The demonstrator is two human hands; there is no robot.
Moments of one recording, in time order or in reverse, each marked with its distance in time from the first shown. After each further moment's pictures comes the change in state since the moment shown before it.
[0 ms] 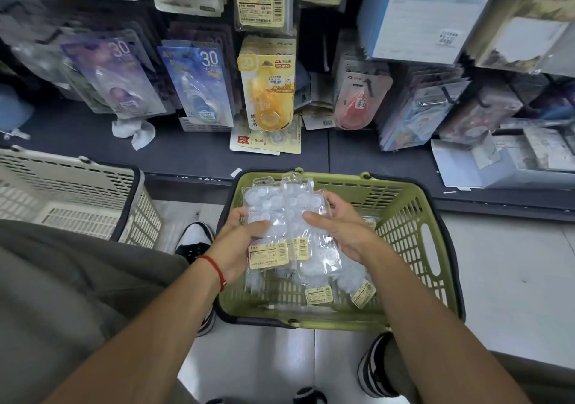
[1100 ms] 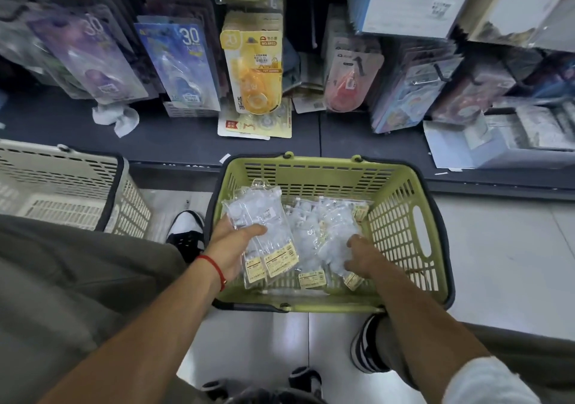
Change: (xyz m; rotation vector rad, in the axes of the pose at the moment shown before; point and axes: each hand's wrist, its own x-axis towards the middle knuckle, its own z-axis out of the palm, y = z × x) left_hand -0.005 -0.025 0.012 0.015 0.142 -0.015; right_hand -0.016 0.112 -0.070 -1.130 0.142 0.464
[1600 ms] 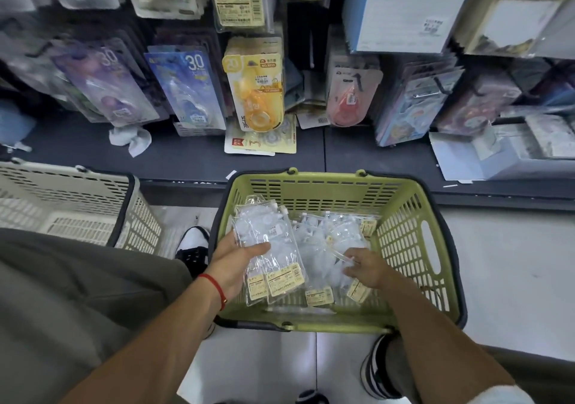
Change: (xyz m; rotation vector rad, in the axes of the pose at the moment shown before) left_hand -0.001 -0.003 -0.008 0.064 -0.046 0.032; right_hand -0.001 0.001 -0.012 0.298 0.014 -0.195
